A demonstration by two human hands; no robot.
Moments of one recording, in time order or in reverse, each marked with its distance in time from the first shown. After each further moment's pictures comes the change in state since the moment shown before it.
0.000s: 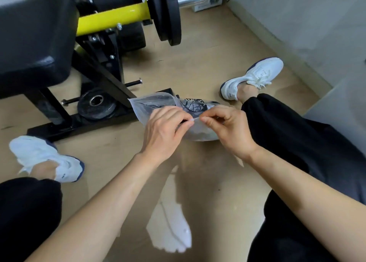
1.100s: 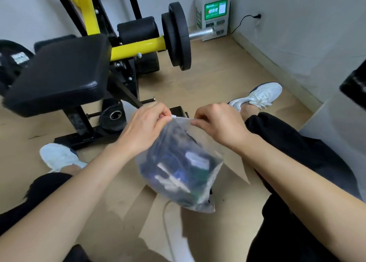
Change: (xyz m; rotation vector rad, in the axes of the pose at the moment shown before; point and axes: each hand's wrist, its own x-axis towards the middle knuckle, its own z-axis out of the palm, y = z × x) left_hand 0.033 0.001 -0.117 0.024 -0.203 -0.150; right_hand 0.043 -0.092 -0.009 -0.689 -0.246 0.014
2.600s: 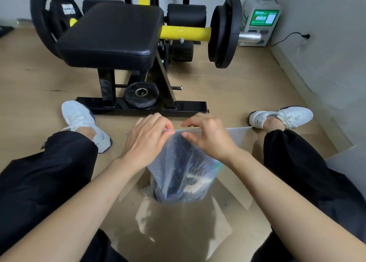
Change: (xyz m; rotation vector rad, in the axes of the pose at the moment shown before) left_hand -0.116 -0.054 0.017 0.135 0.187 -0.164; right_hand 0.002 -0.073 0.080 0.239 -0.135 -0.288
